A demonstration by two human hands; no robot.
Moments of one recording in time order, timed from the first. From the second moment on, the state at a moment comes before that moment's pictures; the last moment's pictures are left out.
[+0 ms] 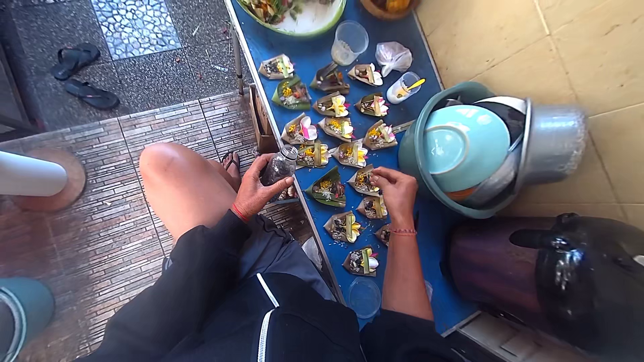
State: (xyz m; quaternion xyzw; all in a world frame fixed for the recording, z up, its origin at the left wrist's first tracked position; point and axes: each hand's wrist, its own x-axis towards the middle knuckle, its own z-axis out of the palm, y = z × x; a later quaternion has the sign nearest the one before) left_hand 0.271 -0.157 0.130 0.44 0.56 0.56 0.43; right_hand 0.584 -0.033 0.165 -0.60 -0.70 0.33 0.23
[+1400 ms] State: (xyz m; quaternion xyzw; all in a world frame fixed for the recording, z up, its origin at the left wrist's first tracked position) left_hand 0.310 -0.176 0.143 0.57 0.61 0.42 0.35; right_hand 0.440 -0.111 0.169 -0.43 -0.02 0.74 0.52
